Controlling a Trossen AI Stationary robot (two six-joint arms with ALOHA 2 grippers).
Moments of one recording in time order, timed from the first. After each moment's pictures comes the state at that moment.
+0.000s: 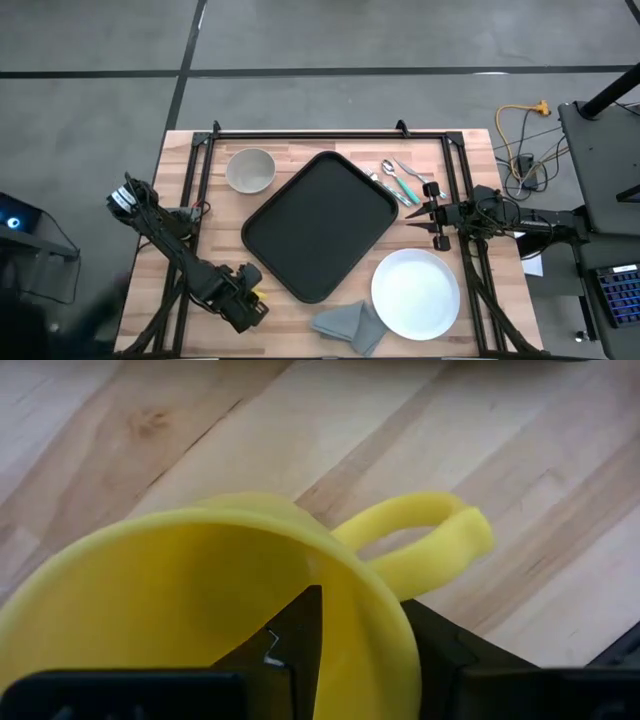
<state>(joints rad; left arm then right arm) -0.78 1.60 1.06 -0.81 -0.12 -1.64 -0.12 0.05 0.01 0.06 -0.31 -0.27</state>
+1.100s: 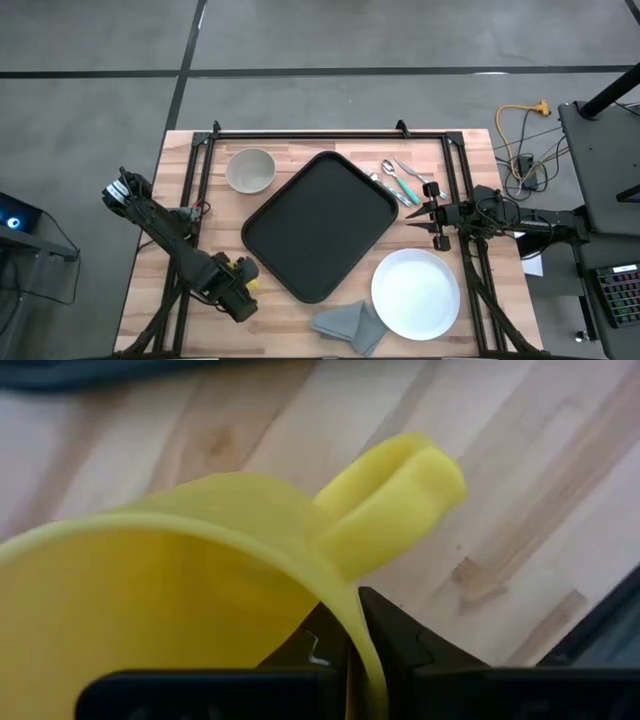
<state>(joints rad) -0.71 1.52 1.13 -1.02 -0.03 -1.36 -0.12 0.05 0.01 0.06 -0.31 -0.27</state>
